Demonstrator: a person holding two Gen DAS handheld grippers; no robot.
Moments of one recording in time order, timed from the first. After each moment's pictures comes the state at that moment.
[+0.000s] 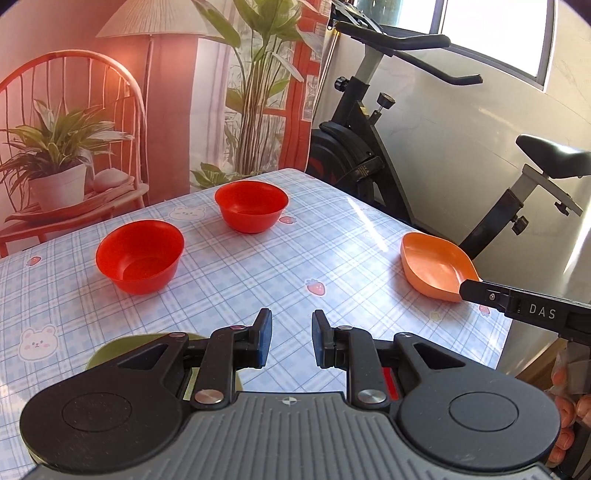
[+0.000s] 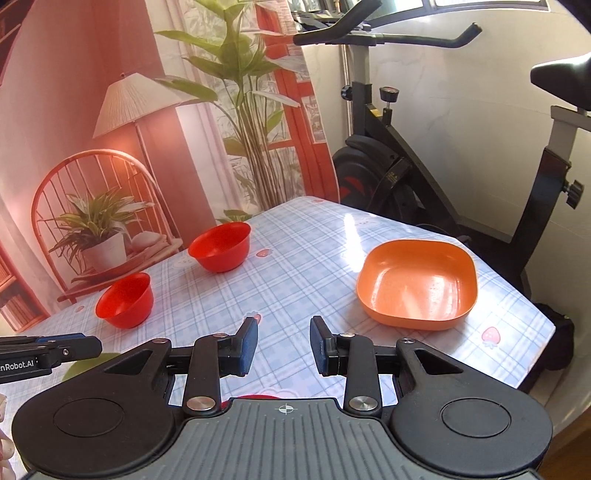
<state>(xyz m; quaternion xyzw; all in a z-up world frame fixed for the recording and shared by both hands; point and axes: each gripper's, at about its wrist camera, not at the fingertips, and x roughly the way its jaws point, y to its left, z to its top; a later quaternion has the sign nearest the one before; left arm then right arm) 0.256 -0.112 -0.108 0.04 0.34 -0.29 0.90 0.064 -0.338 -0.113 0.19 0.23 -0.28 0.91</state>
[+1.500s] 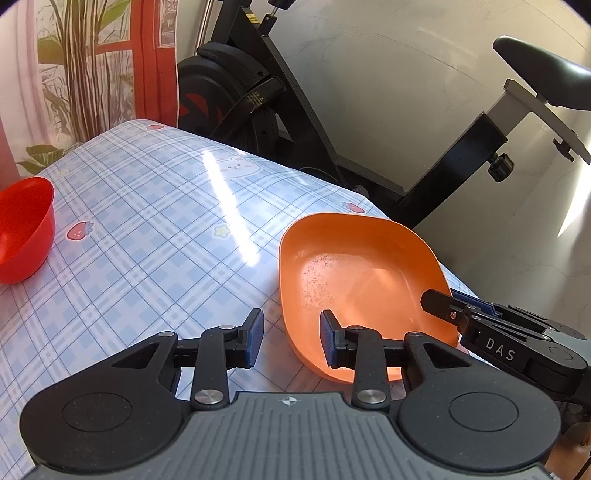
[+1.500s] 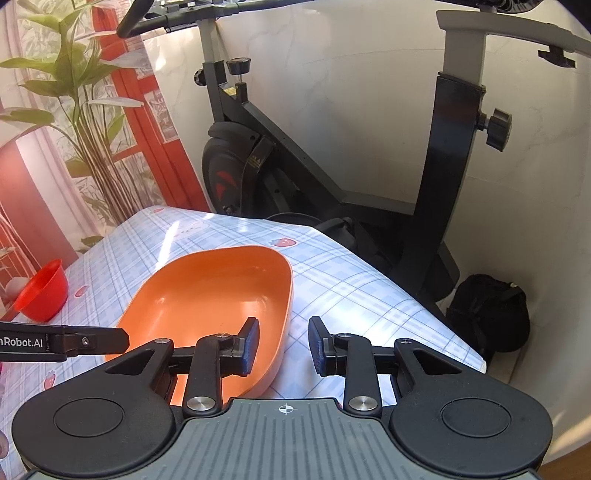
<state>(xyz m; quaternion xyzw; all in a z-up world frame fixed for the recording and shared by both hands) 0.357 -0.339 -0.192 0.10 0.42 -0.39 0.81 0.043 -0.531 -0.206 0.25 0.23 -0.39 0.86</state>
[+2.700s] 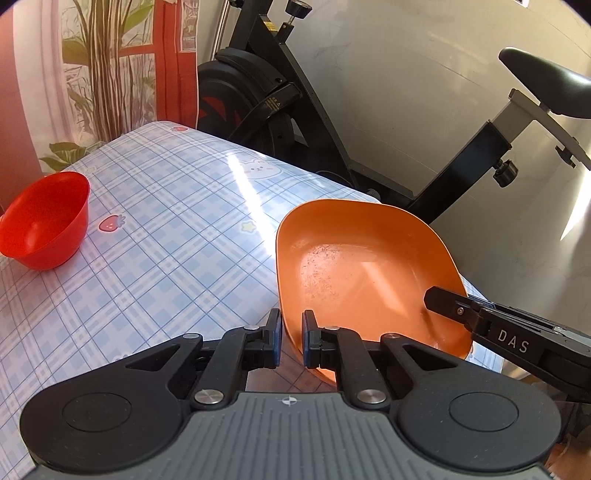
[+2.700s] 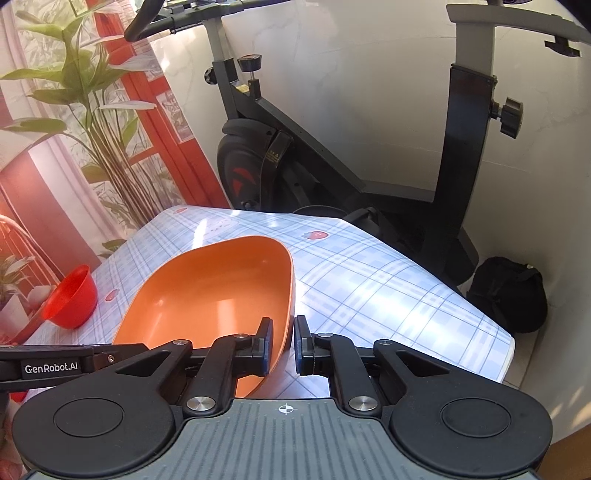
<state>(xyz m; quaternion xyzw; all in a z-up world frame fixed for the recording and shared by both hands) 0.347 -0.318 -0.176 0.10 0.42 -0.37 0.83 0.052 -0.511 -0.185 0.28 0.22 -0.37 0.86</state>
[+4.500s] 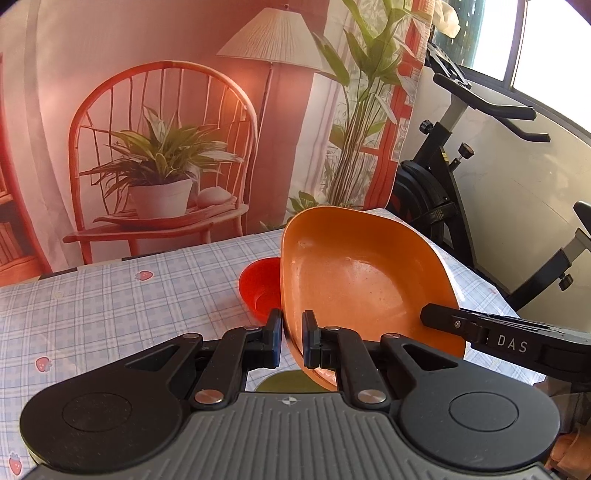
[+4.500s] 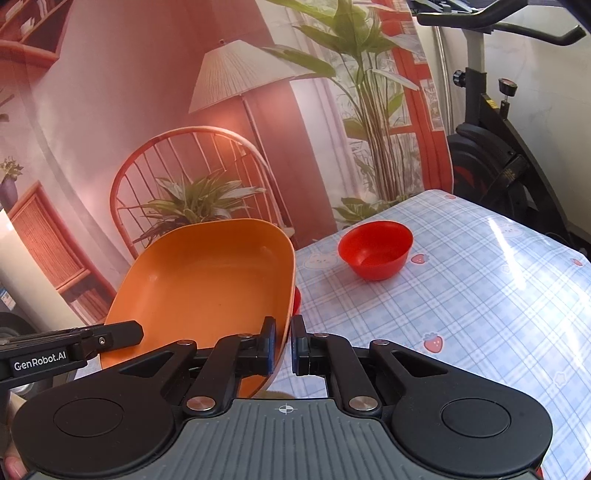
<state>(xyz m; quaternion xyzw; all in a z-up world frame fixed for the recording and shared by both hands) 0.286 0.008 -0.054 0.00 0.34 -0.18 0.92 0.218 -0.231 -0.069 0.21 0.27 -0.15 0.93</state>
